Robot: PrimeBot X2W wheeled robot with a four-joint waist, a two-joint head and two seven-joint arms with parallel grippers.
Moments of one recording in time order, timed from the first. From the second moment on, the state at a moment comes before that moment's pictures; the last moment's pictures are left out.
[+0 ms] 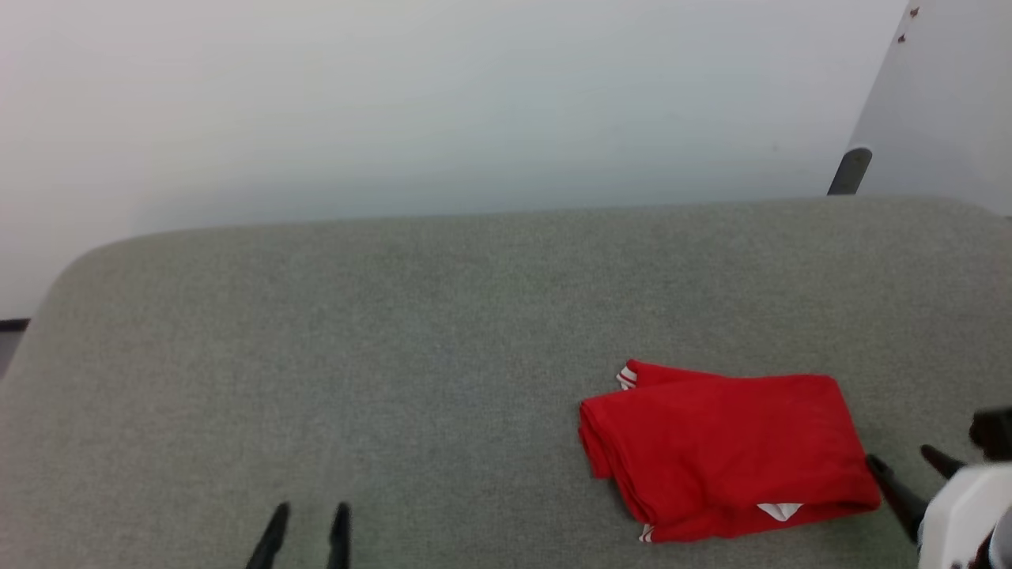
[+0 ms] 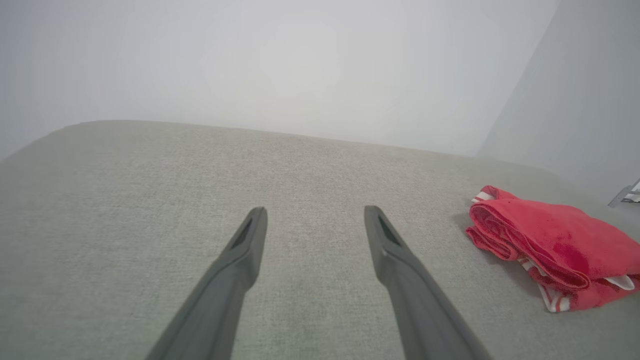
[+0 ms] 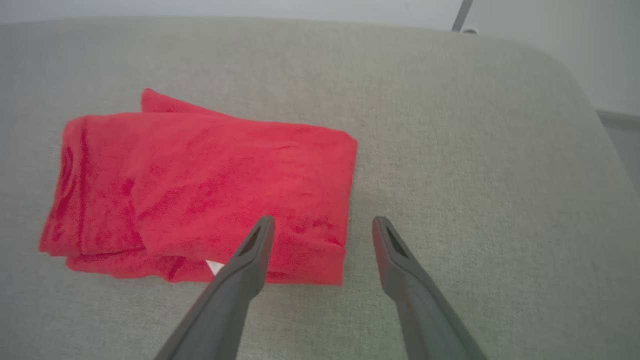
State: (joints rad) left arm 0.24 0.11 -0.01 0.05 -0.27 -0.13 -0.26; right arm -0.01 -0.42 0.06 0.08 0.45 0.13 0.38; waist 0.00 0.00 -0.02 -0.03
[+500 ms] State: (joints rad) left arm 0.01 0.12 -0.11 0.09 -0.29 -0.13 -0.26; right arm -0.35 -0.48 0.11 0.35 0.59 0.13 0.89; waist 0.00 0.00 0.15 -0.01
